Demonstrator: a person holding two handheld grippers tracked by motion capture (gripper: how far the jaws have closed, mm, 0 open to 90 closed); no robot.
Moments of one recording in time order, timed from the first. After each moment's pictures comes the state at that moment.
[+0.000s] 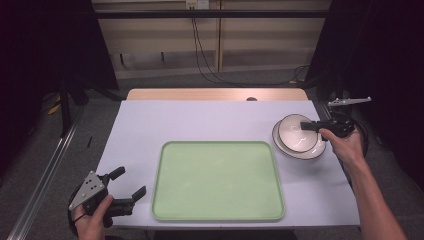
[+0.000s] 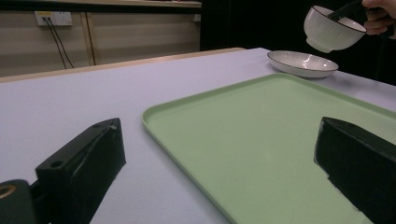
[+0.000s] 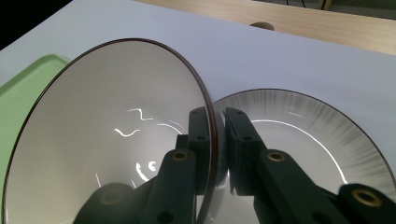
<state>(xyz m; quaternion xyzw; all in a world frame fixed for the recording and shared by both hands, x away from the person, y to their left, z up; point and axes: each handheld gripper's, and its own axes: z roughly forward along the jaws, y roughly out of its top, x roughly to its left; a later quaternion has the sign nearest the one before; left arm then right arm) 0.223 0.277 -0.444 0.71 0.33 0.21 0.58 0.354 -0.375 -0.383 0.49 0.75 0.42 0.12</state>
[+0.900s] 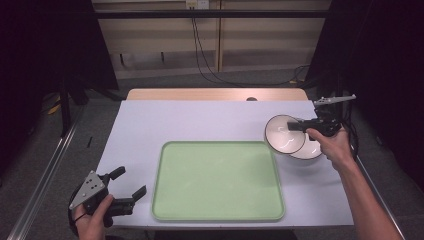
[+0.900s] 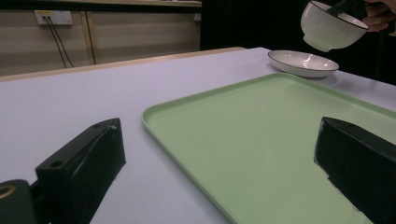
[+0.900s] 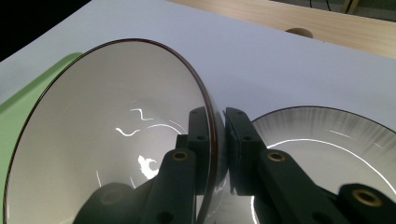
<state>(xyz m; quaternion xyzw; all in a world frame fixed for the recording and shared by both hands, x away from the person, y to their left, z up) 0.224 0.278 -0.445 0.72 0.33 0.21 0.58 0.356 -0.336 -0.375 0.47 0.77 0.43 0.11</state>
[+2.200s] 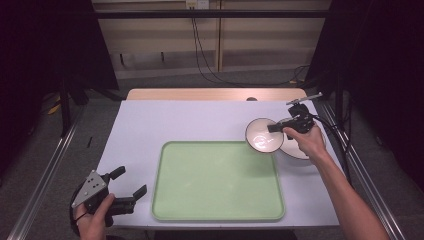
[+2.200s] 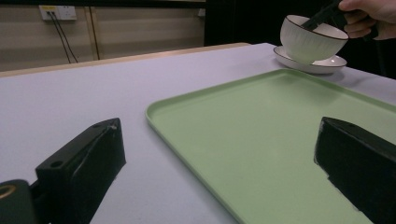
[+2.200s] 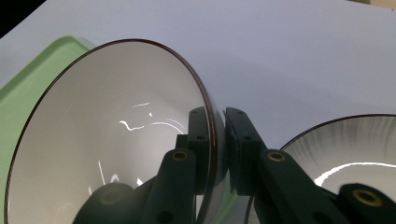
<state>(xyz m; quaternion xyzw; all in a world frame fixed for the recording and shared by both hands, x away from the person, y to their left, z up) 0.226 0.276 -0.446 0.72 0.34 0.21 0.57 0.395 -0.290 -0.404 0.48 0.79 0.39 0.06</state>
